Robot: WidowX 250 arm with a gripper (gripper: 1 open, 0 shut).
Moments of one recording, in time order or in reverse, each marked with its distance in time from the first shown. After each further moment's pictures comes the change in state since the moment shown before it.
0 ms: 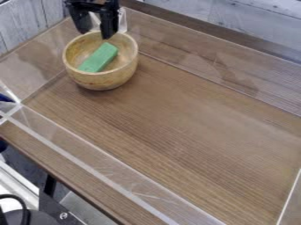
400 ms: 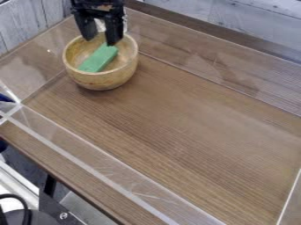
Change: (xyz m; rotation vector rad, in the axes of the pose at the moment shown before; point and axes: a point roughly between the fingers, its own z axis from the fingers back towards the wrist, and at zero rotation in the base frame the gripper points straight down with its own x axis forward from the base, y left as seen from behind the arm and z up) arm -0.002 -0.017 -0.009 -0.019 0.030 -0.046
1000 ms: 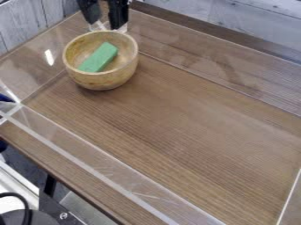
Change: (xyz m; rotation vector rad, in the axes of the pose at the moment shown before) arm -0.006 -0.018 0.037 0.003 -0.069 -0.032
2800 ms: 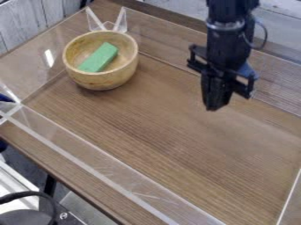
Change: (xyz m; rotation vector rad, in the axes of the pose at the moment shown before) arm -0.030 -0.174 -0.074 -0.046 0.143 -0.343
